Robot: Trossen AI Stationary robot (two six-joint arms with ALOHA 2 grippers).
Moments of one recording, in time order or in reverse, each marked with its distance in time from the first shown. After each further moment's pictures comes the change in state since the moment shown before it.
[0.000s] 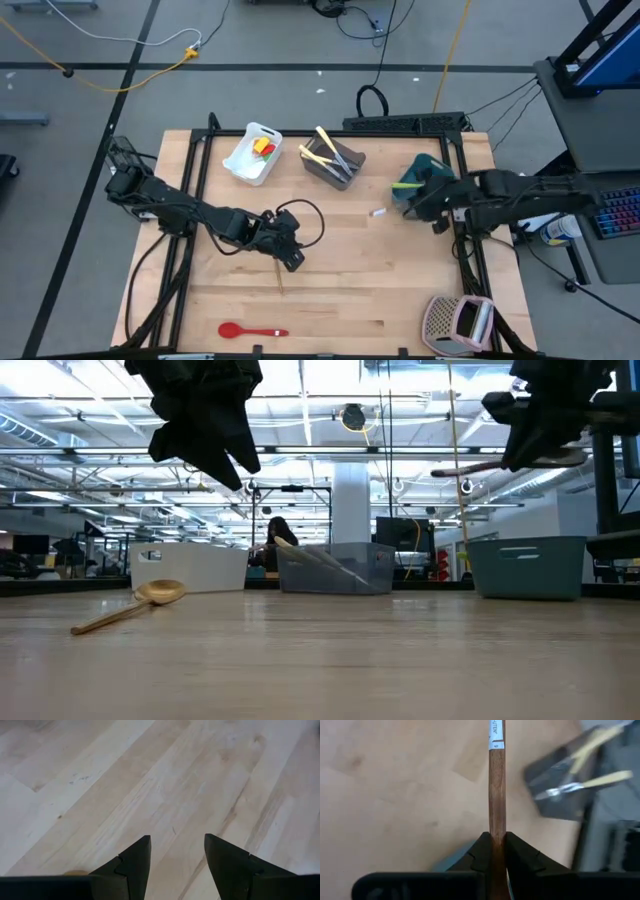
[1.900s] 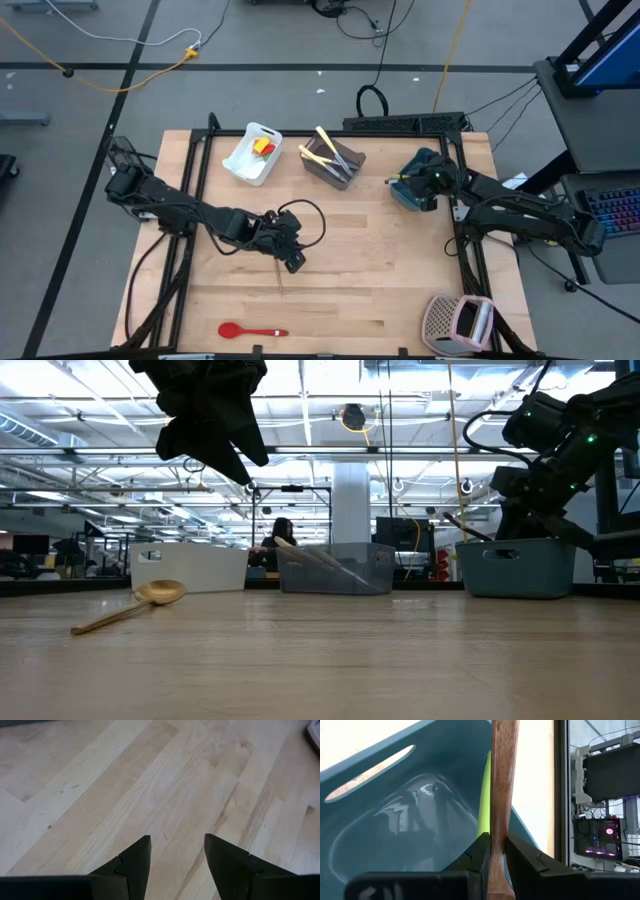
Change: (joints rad) left arm -0.003 0.000 0.000 0.049 0.004 0.034; right arm -0.621 -0.072 -0.475 0.552 -0.029 -0.302
